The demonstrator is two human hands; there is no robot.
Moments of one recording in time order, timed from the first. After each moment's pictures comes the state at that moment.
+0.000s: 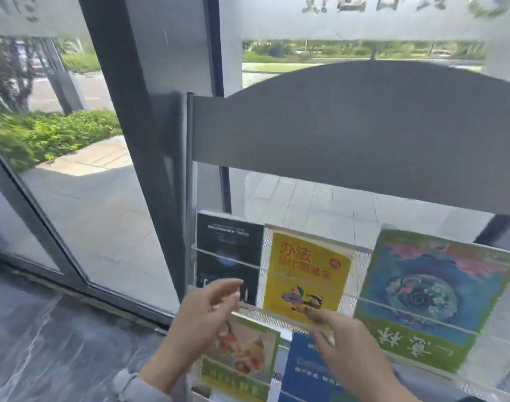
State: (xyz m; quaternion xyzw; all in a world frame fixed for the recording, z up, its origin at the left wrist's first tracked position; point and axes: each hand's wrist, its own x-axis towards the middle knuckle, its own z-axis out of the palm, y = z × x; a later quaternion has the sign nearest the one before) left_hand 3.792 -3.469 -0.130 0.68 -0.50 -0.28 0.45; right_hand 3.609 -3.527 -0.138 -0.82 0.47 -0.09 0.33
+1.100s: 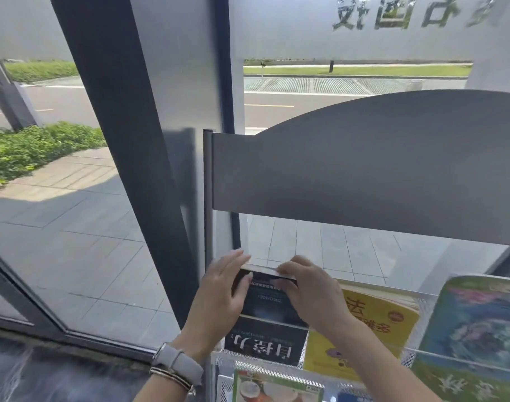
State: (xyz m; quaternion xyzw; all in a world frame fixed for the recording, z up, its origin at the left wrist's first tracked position) left_hand 3.904 -3.580 -0.118 0.63 -0.66 -0.05 0.41; right_hand 3.744 -3.625 -0.084 -0.83 0.49 -0.21 0.16
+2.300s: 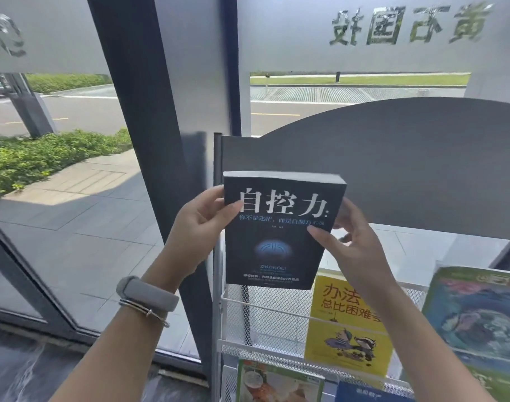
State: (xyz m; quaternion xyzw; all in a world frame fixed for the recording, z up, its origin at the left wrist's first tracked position) left_hand 3.914 -3.565 -0.005 0.45 -0.57 -0.28 0.63; right_hand 3.703 -3.615 -0.031 -0.68 0.43 -0.46 0.37
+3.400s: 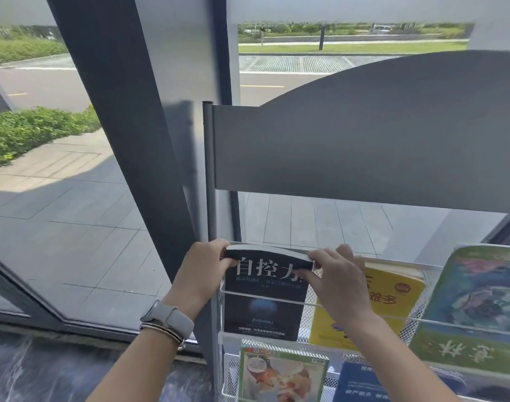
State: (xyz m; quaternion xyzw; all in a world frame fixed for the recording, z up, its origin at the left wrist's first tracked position) left_hand 3.937 -3.593 -0.103 0.70 -0.63 -0.12 0.31; right_hand 3.725 -3.629 -0.136 -0.79 0.55 -0.28 -0.03
